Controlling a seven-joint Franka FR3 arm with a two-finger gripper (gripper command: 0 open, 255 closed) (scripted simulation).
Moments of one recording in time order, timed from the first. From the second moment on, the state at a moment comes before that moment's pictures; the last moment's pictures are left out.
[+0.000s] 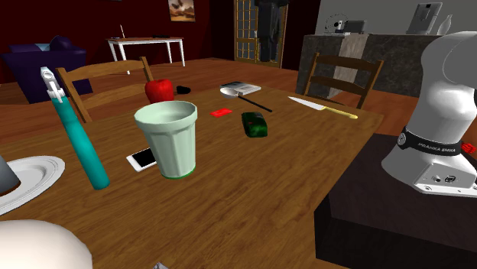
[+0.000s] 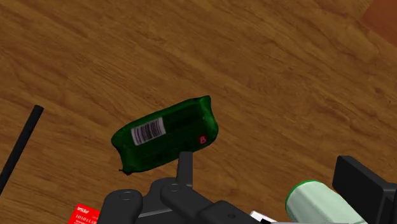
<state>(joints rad) 0.07 -0.27 0.12 -2.22 0.13 1.92 0.14</state>
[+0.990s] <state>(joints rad) 0.13 0.28 0.17 -1.74 0.14 2.05 0.19</state>
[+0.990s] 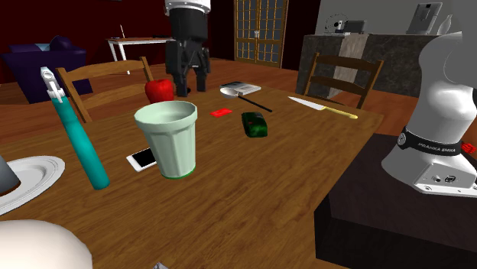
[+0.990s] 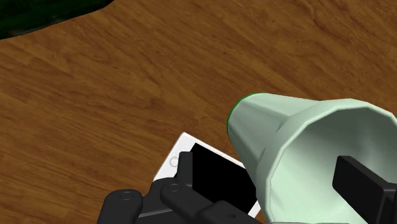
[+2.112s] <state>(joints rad) 0.16 0.41 0.18 -1.69 0.13 2.13 0.20</state>
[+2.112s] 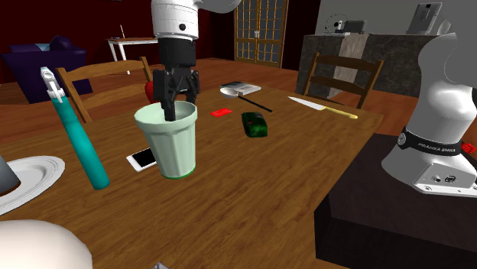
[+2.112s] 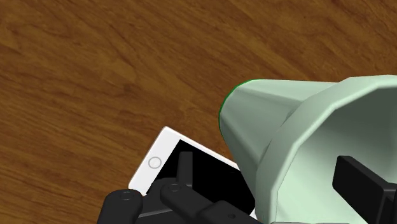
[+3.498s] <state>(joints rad) 0.16 0.36 0.18 -1.62 0.13 2.02 0.22</state>
